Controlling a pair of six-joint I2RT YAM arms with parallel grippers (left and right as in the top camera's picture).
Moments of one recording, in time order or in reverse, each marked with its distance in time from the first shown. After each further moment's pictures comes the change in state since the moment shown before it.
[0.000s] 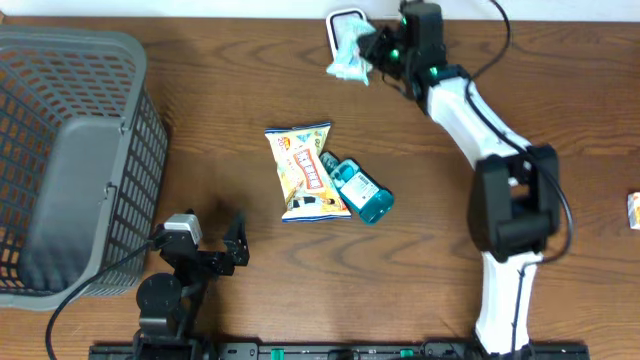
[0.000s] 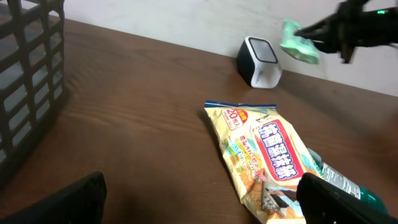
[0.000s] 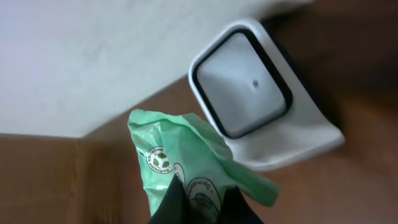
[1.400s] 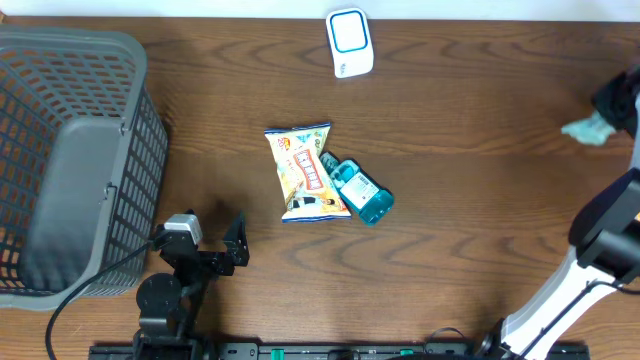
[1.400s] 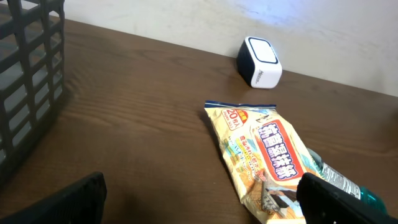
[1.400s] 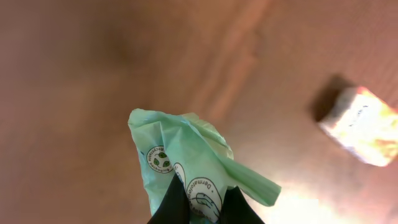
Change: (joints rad) left arm 0.000 0.000 0.000 0.000 0.000 0.000; right arm -0.752 -0.064 0.183 -0.943 0.544 -0.349
